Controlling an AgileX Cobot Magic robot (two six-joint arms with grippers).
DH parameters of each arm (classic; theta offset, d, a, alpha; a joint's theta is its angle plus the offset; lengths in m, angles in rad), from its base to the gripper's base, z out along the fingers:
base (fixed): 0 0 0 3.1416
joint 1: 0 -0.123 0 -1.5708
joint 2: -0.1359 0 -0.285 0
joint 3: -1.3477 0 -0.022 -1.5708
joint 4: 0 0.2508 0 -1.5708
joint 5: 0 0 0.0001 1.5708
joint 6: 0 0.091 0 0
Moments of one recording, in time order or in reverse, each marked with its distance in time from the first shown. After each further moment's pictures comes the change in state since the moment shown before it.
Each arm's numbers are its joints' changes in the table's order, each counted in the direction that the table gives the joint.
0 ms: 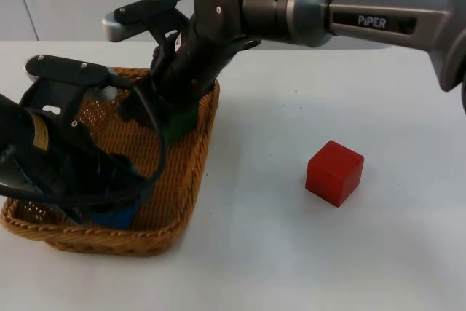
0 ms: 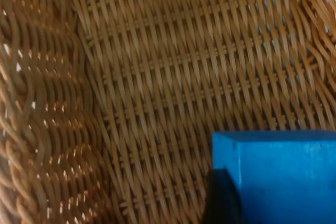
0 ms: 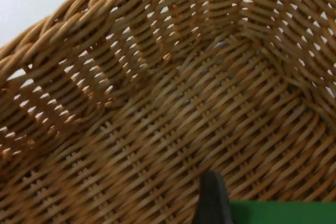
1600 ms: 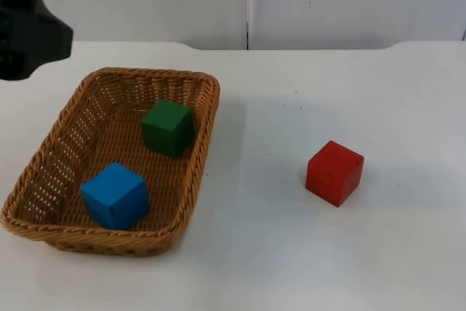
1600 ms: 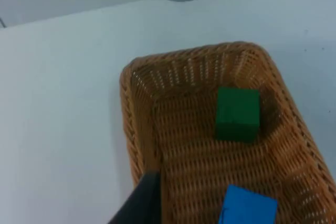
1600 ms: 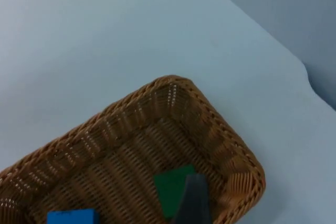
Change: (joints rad) right arm 0.000 0.481 0.002 -0.104 0.345 0.033; left arm 0.000 0.722 -0.001 0.020 0.327 0.000
